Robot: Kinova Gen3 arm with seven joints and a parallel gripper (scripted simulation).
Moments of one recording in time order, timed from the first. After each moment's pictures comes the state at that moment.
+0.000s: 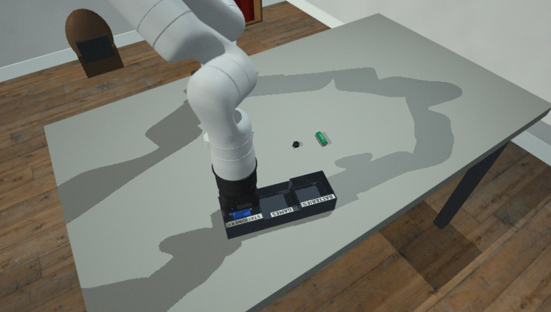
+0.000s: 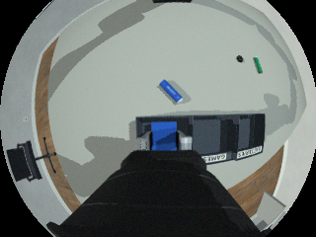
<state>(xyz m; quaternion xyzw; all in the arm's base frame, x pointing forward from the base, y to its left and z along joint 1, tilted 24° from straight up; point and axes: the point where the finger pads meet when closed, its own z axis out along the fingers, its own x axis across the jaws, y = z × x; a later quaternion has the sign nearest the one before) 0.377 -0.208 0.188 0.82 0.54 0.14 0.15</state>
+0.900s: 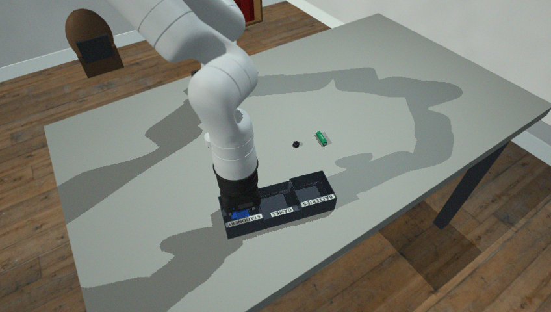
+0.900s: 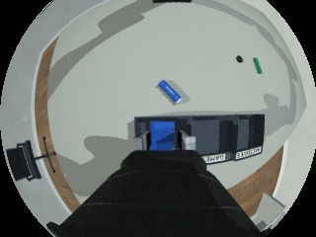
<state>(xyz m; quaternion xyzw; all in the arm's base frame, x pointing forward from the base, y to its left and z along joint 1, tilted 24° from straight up) 0.378 -0.206 0.187 0.82 0.54 0.14 0.15</state>
